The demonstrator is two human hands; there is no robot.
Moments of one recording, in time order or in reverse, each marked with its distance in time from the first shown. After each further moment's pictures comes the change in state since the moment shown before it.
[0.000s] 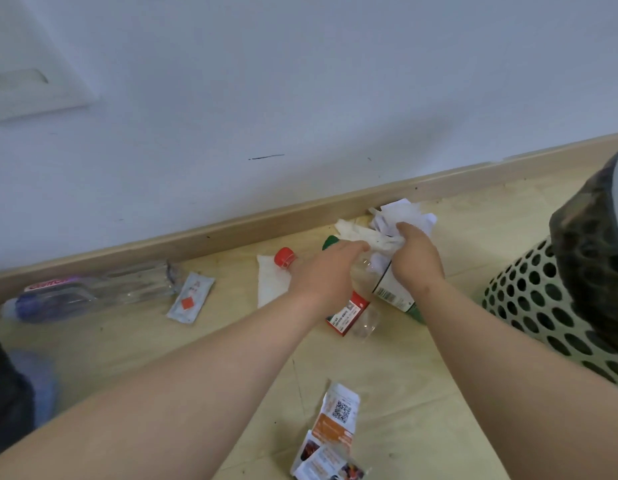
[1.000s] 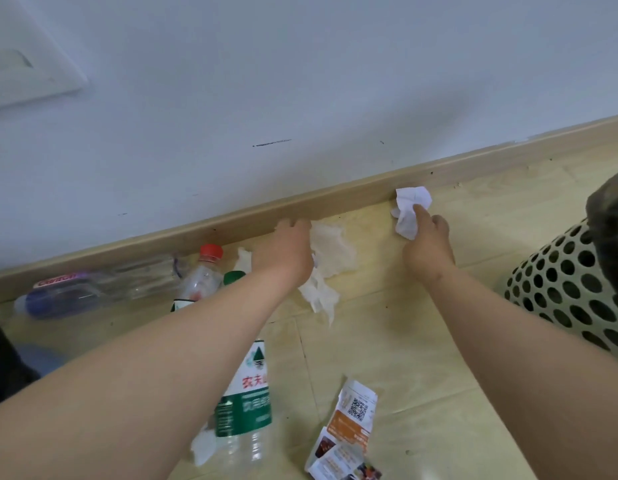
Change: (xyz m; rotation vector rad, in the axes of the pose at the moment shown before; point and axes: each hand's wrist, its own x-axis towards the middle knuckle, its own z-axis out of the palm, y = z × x) left_hand 0.011 -0.047 -0.019 0.189 0.068 -0.310; right_hand 0.018 0.014 0.013 -0.079 -0.060 0.017
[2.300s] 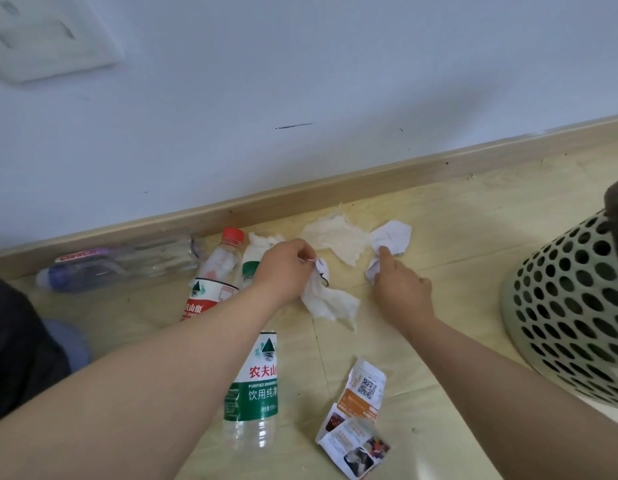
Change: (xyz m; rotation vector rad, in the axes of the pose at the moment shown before) left_hand -0.022 -0.035 0.027 -0.476 -0.043 -0.086; right_hand -0.056 0.014 0.060 -0.551 -0.074 -0.205
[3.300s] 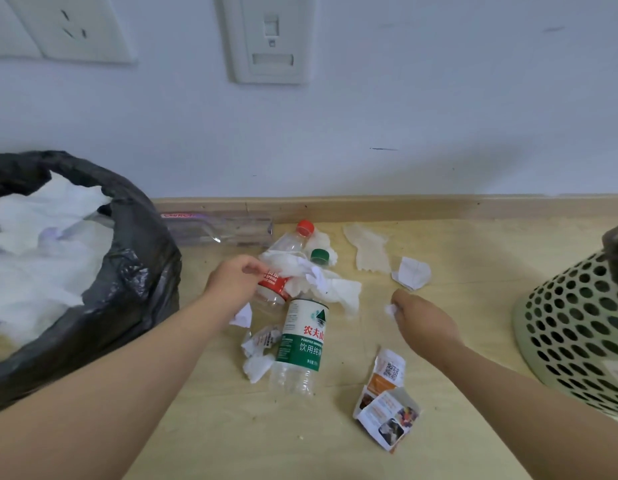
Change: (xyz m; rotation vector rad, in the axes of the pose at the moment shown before) left_hand -0.104 -0.116 -0.084 -0.454 0.217 -0.236; right_hand -0.092 -0.039 -0.016 -0.135 -0.077 -0.169
